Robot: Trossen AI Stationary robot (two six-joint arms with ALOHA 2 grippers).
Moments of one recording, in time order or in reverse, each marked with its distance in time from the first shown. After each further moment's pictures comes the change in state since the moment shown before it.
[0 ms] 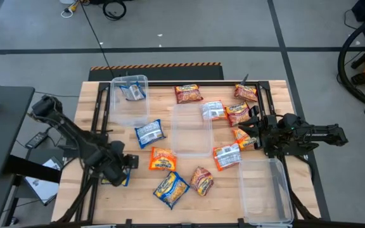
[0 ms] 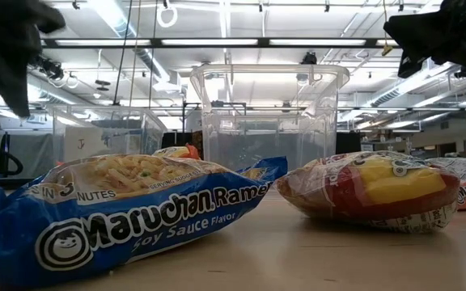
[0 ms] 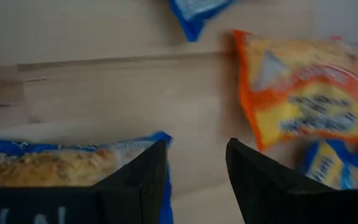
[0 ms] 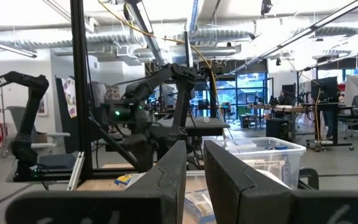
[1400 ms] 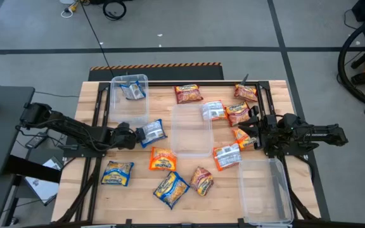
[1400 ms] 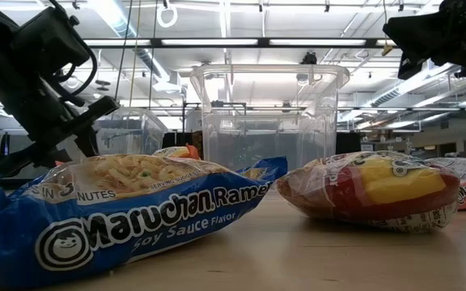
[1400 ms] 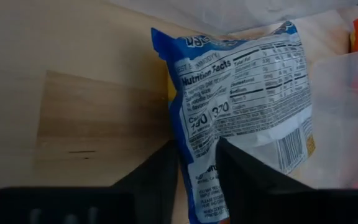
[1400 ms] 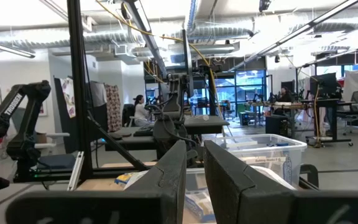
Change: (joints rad) left arm 0.554 -0.146 -0.511 0.784 -0.047 0.368; right arm 0.000 0.000 0.000 -0.008 0.008 0.011
